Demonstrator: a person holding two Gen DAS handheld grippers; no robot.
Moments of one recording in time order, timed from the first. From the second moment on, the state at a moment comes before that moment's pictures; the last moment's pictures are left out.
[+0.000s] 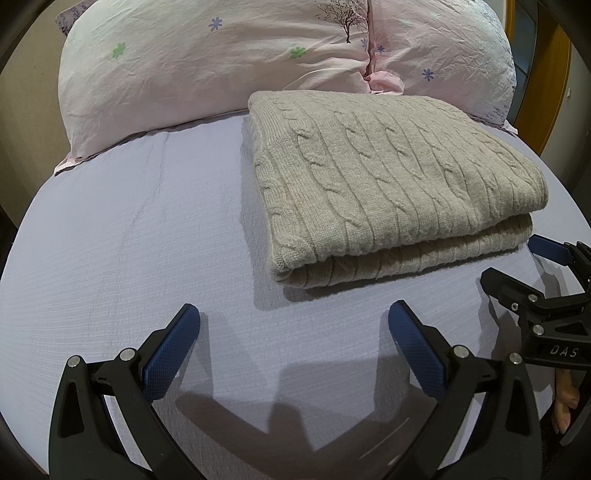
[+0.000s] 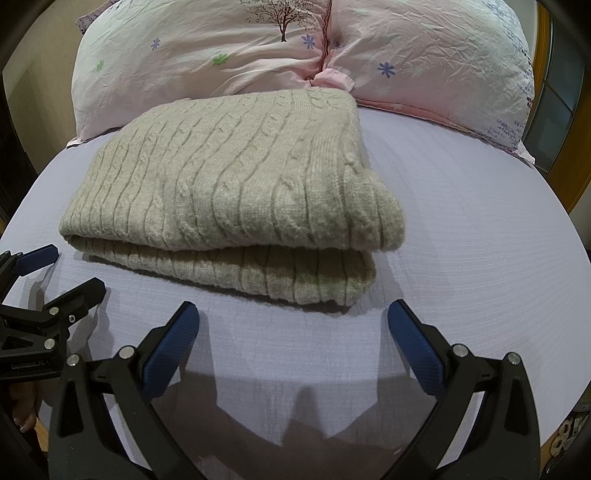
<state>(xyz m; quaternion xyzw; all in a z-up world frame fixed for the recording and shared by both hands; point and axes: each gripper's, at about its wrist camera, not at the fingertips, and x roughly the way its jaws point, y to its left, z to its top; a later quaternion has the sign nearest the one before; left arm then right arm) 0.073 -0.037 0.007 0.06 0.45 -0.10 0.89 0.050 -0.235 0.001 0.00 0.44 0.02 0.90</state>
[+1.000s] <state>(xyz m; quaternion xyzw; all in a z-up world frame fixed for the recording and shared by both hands) 0.074 -0.037 0.007 0.06 0.44 -0.10 0.89 0.050 -0.235 0.002 0.00 0.44 0.02 0.90</state>
